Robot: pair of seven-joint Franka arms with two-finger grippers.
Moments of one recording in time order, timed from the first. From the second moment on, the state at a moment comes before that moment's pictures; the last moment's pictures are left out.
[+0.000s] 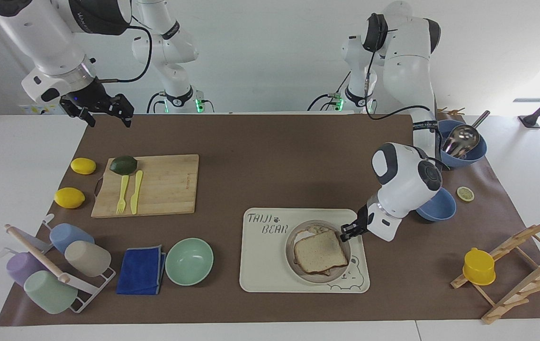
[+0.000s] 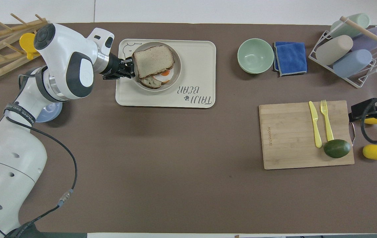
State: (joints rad) left arm -0.24 0.62 -0.03 -1.49 -0.40 2.19 -0.29; right arm 0.07 -0.04 -0.13 -1.65 -0.01 1.47 -0.01
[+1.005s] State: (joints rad) left arm -0.11 0.20 -0.01 -1.48 -0.12 1.71 -0.20; right arm 0.07 -0.04 -0.13 -1.65 -0.01 1.47 -0.01
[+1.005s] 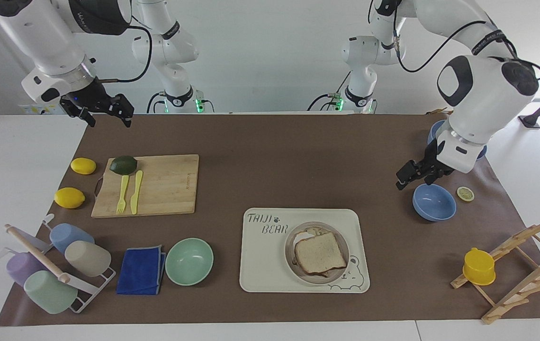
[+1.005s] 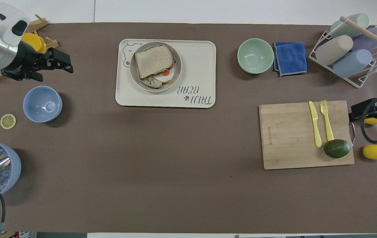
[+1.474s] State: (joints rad) left arm -0.08 -0.06 -0.01 -1.74 -0.07 1.65 -0.11; right arm 0.07 -0.04 -0.13 -1.65 -0.01 1.47 -0.01
